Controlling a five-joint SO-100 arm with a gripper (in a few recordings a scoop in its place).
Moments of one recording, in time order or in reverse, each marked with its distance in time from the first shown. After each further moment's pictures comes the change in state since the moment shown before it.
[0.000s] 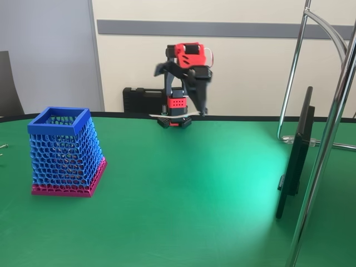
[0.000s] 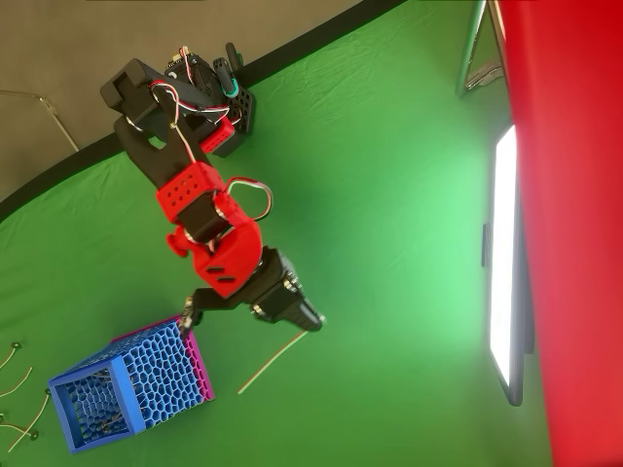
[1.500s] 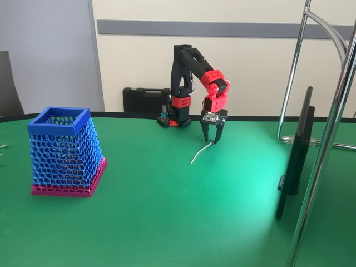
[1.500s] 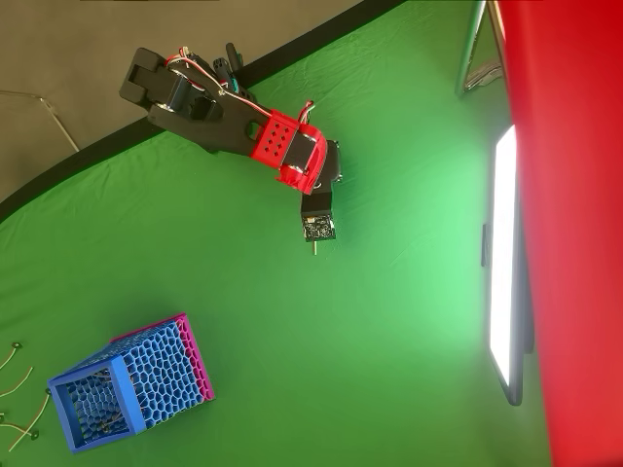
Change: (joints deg) arm -33.2 -5.5 39.4 16.6 -29.3
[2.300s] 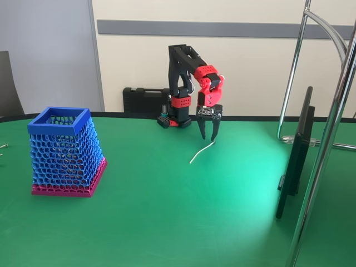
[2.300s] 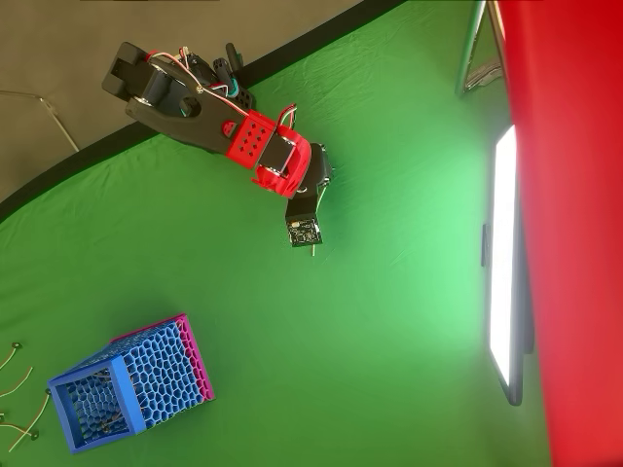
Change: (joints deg) arm 3.3 9.6 4.0 0.2 -4.8
